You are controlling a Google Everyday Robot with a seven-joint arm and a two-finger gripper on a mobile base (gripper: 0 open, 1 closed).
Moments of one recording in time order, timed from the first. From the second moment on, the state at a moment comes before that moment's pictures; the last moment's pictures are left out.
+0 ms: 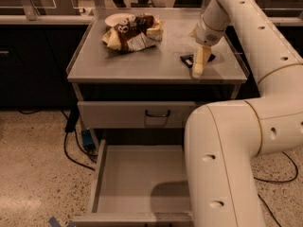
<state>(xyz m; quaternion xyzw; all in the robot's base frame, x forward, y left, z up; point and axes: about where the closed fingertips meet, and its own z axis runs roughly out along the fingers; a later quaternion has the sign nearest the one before) 0.775 -0.161 0.828 -0.69 0.70 0.01 0.19</state>
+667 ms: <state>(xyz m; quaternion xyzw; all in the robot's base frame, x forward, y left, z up) 0.775 -0.161 0.828 -0.69 0.70 0.01 0.19</state>
